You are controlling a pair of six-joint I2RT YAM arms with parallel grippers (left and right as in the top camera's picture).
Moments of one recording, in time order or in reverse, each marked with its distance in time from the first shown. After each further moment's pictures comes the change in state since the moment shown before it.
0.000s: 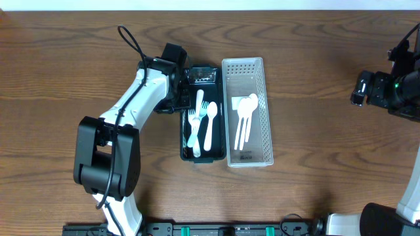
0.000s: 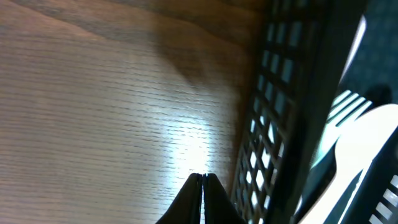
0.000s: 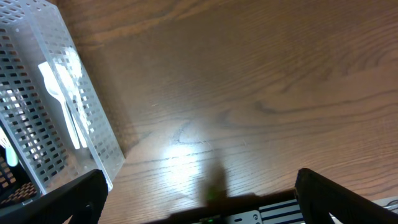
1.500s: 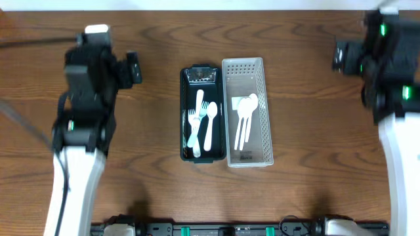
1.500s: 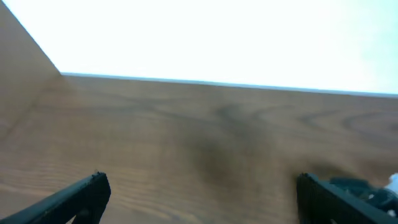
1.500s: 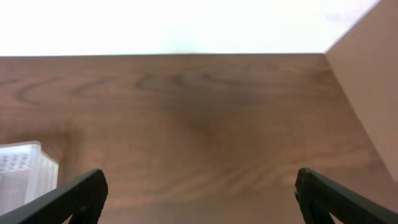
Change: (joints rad) left arm 0.232 -0.819 -0.330 0.574 -0.190 0.336; right arm 0.183 -0.292 -0.620 1.060 0.203 -0.130
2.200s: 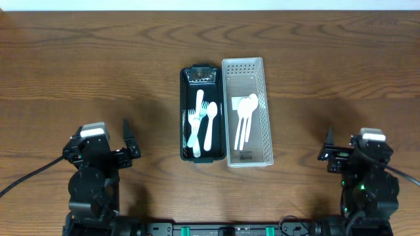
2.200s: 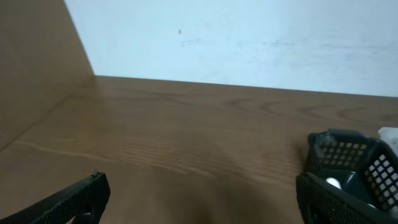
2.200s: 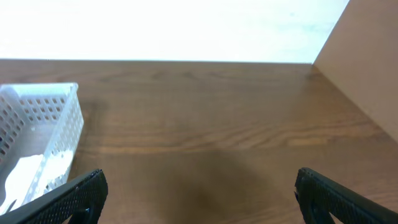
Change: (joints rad) left arm -0.068 -0.786 -0.550 -0.050 -0.121 -0.002; right arm 0.049 -1.007 -0.854 0.167 -0.013 0.005
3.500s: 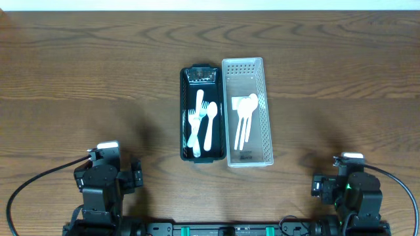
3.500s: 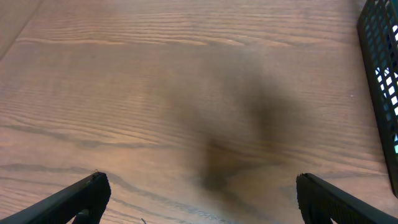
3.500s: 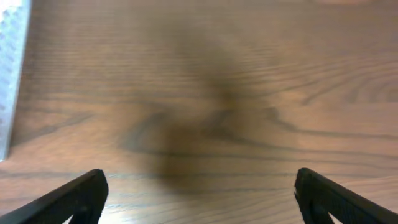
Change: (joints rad) left arm 0.000 -0.002 -0.002 -0.473 -0.022 0.000; right arm 0.001 -0.054 -0.005 -0.549 0.032 0.003
